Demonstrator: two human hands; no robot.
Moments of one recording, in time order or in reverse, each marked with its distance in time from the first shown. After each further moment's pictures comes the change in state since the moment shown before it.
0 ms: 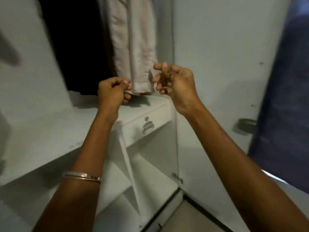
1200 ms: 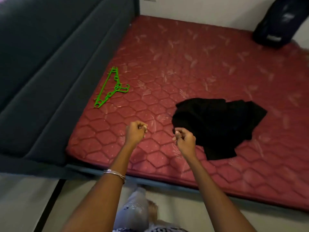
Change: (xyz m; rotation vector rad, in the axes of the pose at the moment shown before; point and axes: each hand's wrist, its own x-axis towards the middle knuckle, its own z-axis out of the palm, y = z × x) left_hand -1.045 0.119 0.268 -0.123 -2.470 0.236; right_hand -1.007 -0.177 -0.224 -0.861 2.560 0.569
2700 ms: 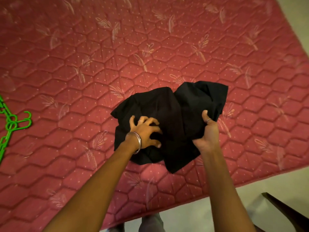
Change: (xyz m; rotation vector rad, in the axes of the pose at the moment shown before) left_hand 0.182 0.116 0.370 1.106 -0.892 0.630; right_hand 0.248 0.147 -0.236 1.425 0.505 0.701
